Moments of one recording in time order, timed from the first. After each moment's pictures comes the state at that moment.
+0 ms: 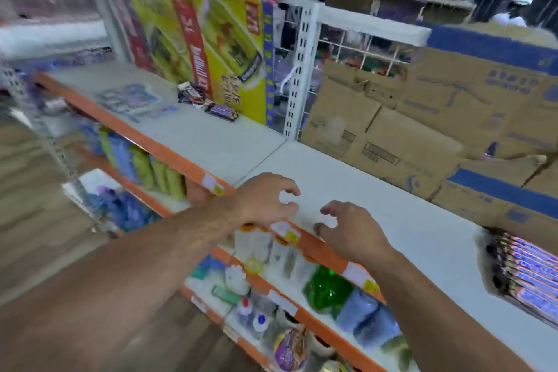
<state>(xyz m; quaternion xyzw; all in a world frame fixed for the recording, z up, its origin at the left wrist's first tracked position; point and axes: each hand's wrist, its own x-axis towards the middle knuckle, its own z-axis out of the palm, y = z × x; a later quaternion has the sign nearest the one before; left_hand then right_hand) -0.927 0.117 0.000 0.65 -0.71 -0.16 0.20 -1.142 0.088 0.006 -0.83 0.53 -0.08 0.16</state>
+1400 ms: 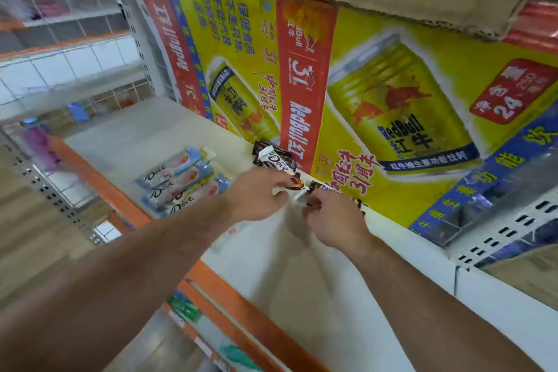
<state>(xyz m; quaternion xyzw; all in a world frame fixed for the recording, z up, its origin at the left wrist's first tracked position) -0.464 -0.096 -0.010 0.70 -0.66 -0.12 0.24 -0.643 -0.147 -0.017 -0.85 0.48 -0.10 0.20</state>
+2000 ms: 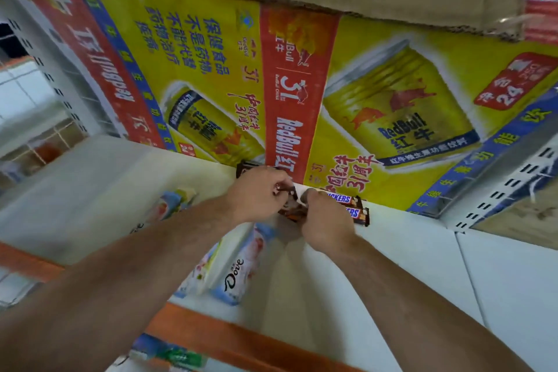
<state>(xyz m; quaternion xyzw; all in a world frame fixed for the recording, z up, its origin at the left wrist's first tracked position) -0.400 -0.167 -0.017 0.57 -0.77 -0.14 0.23 -0.568 -0.151 -0.027 -0.78 0.62 -0.07 0.12</state>
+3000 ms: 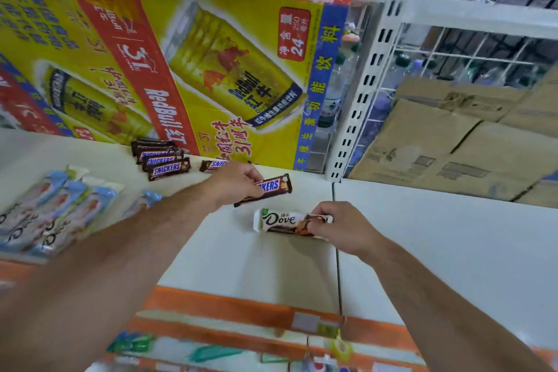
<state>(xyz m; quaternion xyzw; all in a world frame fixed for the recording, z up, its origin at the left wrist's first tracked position) -0.598 -0.132 -0.007 0.64 -0.61 -0.42 0.22 -0.841 -0.065 -0.015 -0.66 0.62 -0.19 0.39</state>
